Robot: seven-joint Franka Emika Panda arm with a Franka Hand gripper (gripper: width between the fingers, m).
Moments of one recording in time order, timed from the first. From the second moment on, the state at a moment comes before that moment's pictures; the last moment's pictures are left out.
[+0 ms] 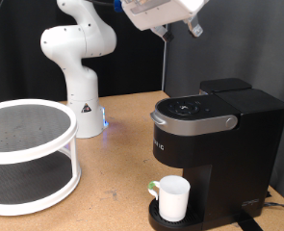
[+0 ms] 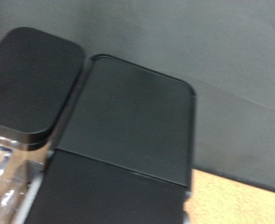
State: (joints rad) arm 0.16 -0.32 -0.15 -2.20 0.72 2.00 -1.27
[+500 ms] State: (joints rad) arm 0.16 -0.25 -0.13 -2.06 0.57 1.93 -1.20
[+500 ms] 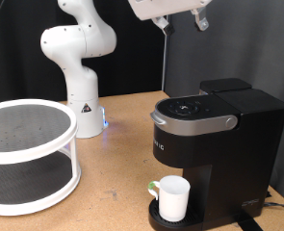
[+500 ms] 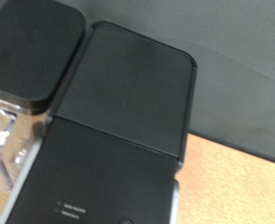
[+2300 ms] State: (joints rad) arm 0.16 -0.16 -0.03 -2.08 0.22 2.07 -1.12
